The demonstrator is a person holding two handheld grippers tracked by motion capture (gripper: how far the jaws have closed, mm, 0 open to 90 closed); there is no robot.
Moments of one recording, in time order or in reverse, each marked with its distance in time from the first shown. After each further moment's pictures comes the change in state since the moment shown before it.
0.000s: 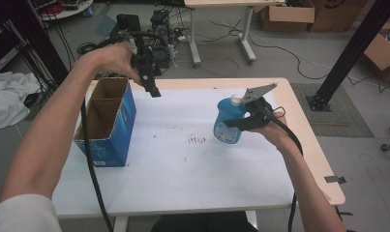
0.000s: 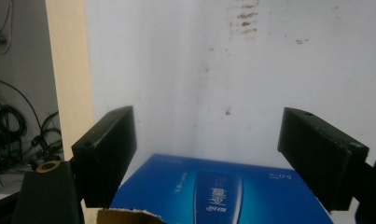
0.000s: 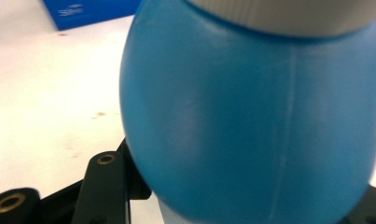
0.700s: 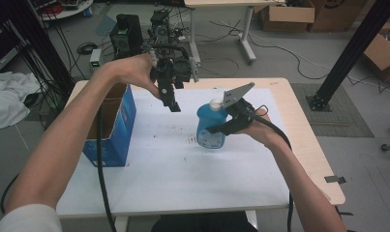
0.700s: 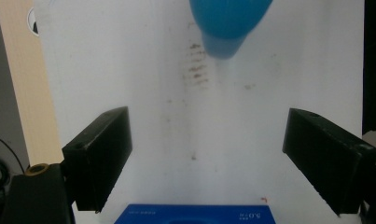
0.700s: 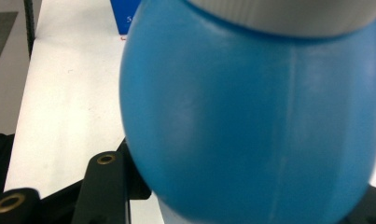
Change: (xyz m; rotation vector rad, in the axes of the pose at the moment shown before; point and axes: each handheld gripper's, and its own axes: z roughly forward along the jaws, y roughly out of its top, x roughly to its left) left arm -0.039 0.046 0.005 -0.084 -0.075 0.097; right arm 0.025 0.034 0.029 0.013 0.172 -0.150
